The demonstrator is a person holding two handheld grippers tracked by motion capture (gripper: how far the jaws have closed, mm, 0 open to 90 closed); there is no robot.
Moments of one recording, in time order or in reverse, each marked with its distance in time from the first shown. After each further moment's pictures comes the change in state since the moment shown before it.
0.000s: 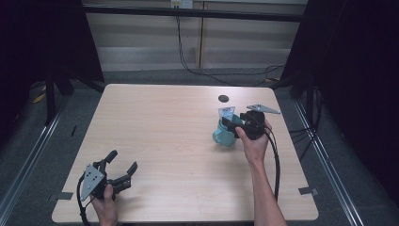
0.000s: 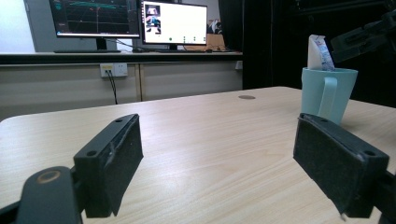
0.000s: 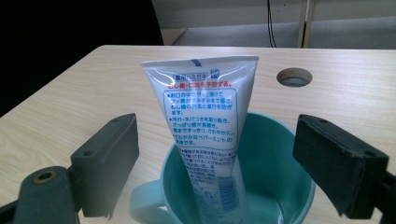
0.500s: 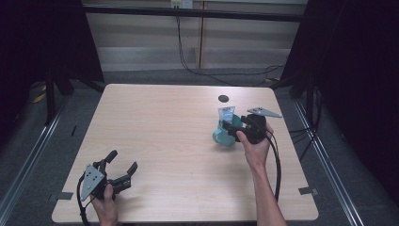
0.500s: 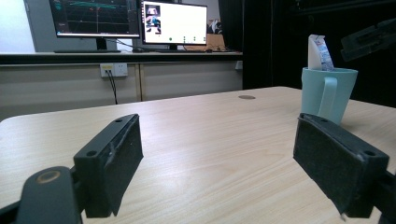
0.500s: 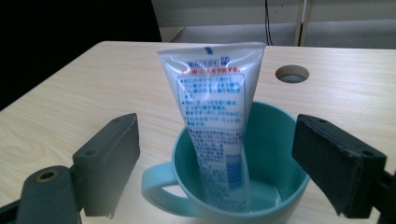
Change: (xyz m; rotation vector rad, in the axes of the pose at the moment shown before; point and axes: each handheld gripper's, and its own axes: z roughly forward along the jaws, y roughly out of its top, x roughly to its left) left arm 0.000 0.000 0.000 0.000 0.000 -0.004; right arm 0.009 -0.006 -0.013 0.005 -0.014 -0.020
